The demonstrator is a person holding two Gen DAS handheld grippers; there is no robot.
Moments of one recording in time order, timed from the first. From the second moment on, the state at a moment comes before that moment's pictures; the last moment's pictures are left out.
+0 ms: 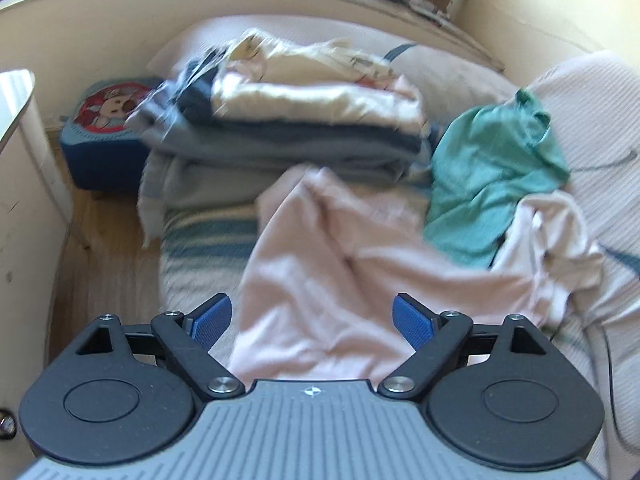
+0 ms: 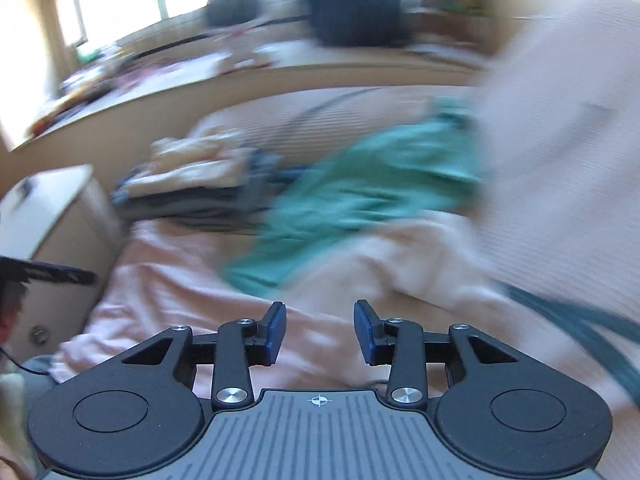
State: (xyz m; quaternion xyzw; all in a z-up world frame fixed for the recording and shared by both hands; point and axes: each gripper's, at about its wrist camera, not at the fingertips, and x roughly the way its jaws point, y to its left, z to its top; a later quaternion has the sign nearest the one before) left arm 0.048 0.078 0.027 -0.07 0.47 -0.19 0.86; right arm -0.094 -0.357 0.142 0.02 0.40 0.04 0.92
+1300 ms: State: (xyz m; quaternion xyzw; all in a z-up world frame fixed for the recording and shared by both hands) left arm 0.148 0.033 0.023 -0.05 0.49 -0.18 0.85; right arm -0.078 -0.248 0.079 0.13 0.43 0.35 0.82
